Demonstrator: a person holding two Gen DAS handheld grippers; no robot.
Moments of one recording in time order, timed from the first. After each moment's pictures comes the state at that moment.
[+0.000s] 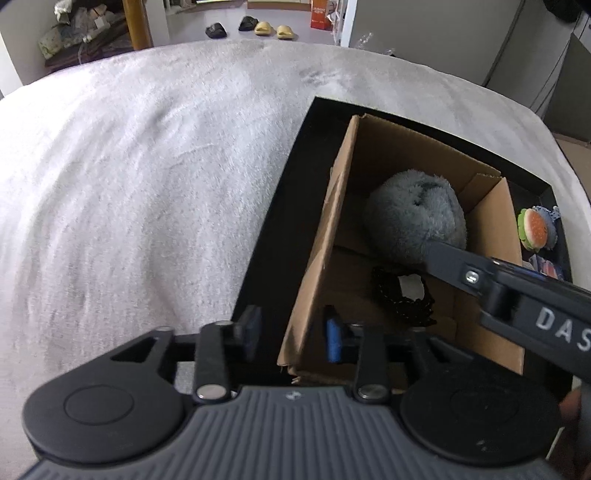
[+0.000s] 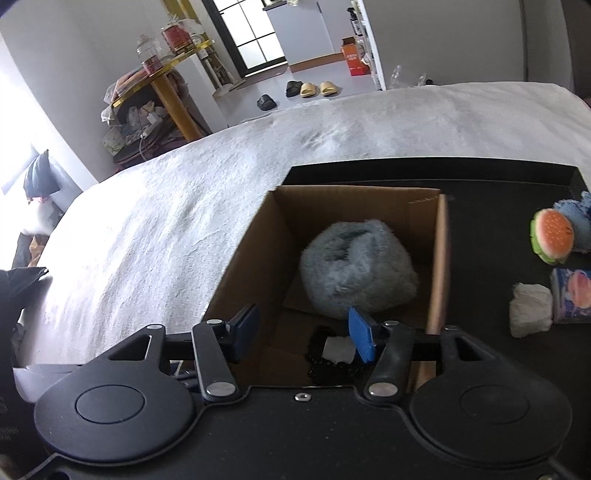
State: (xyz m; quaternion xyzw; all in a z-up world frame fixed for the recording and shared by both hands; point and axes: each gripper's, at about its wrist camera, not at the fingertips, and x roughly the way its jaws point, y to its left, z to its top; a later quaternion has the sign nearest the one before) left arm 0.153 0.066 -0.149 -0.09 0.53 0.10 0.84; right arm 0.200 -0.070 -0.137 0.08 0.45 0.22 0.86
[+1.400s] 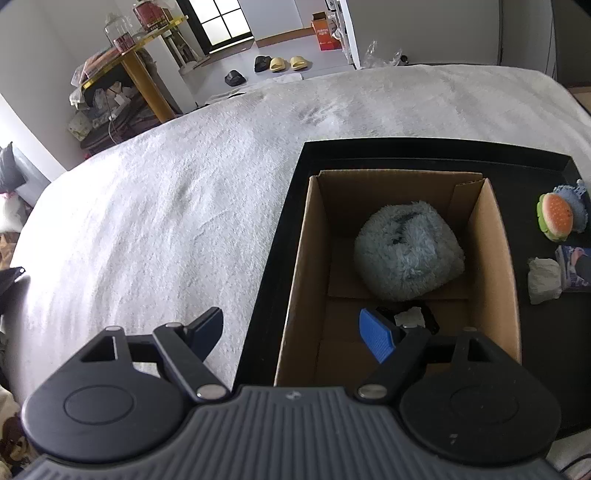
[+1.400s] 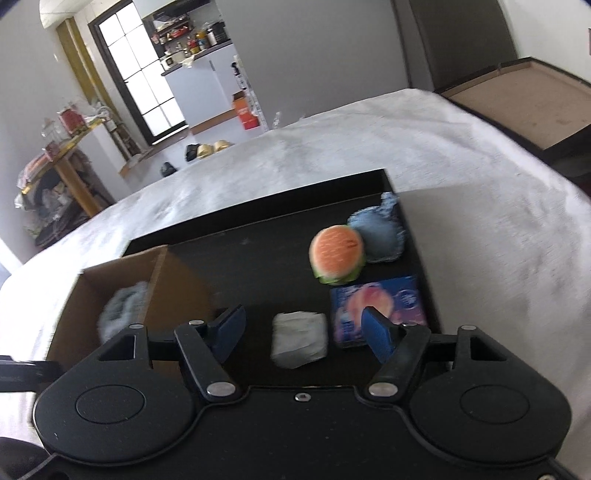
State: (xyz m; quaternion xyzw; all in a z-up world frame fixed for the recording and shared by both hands) left arm 0.180 -0.010 -0.120 0.07 0.50 0.17 0.84; right arm 0.213 -0.238 -0.174 0.13 0.40 0.06 0.91
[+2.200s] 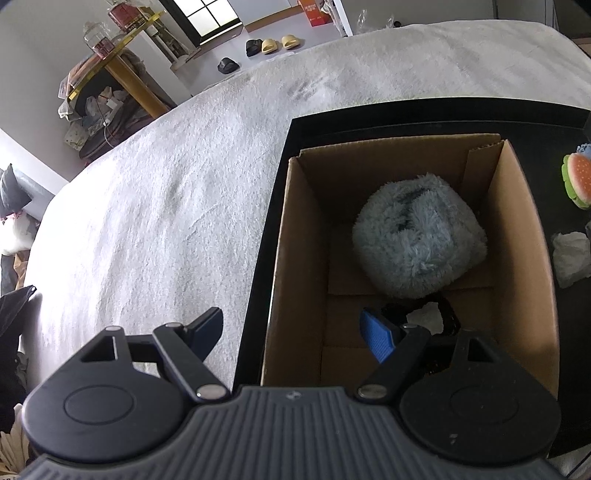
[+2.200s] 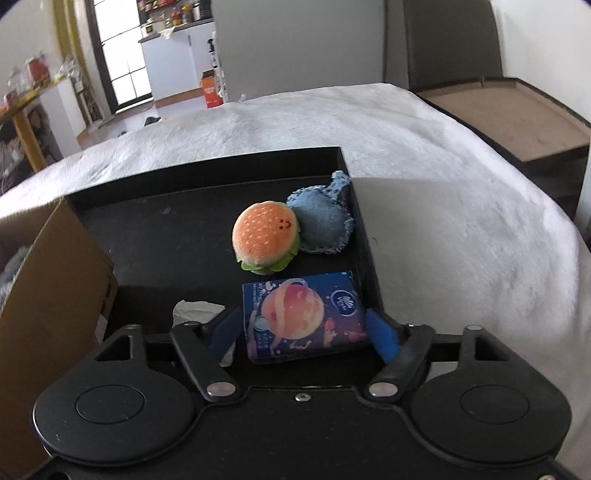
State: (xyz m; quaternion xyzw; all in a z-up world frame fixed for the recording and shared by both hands) left arm 0.207 -0.019 -0.152 0.12 0.54 0.18 0.81; right arm 0.238 -0.241 -0.221 0.03 0.41 0.01 0.91
